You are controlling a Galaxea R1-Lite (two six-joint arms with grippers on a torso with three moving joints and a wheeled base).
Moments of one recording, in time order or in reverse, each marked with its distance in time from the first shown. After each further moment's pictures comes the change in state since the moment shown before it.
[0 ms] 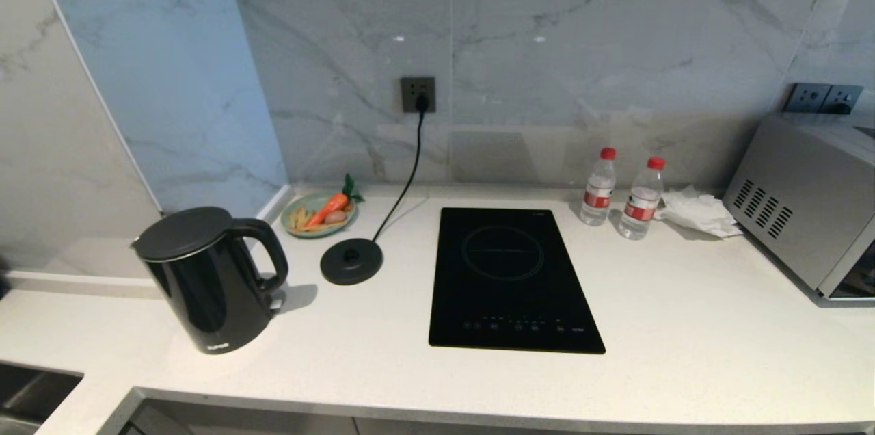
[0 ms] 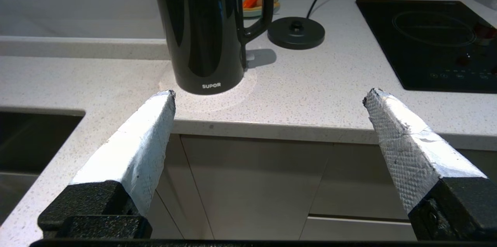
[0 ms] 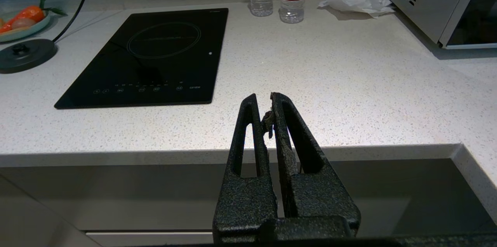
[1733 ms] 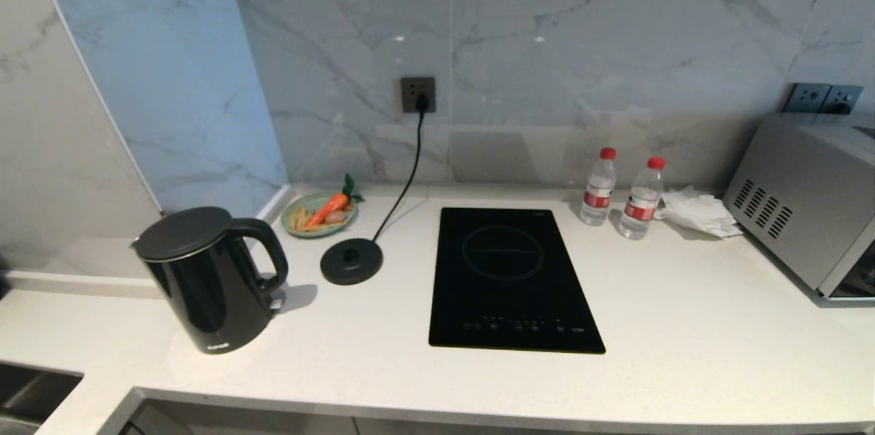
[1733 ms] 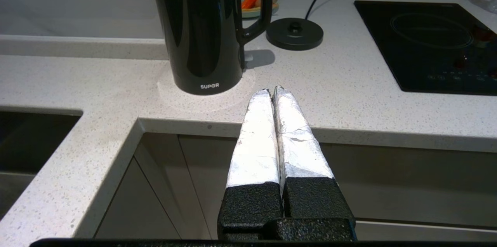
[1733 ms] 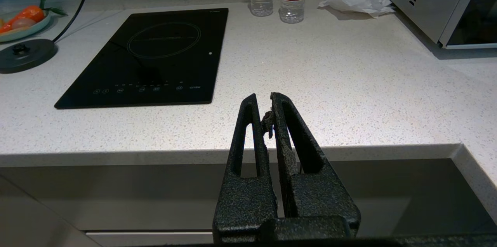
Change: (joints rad) left arm 0.000 0.000 0.000 -0.003 0.001 0.000; right arm 0.000 0.000 0.000 0.000 0.000 0.000
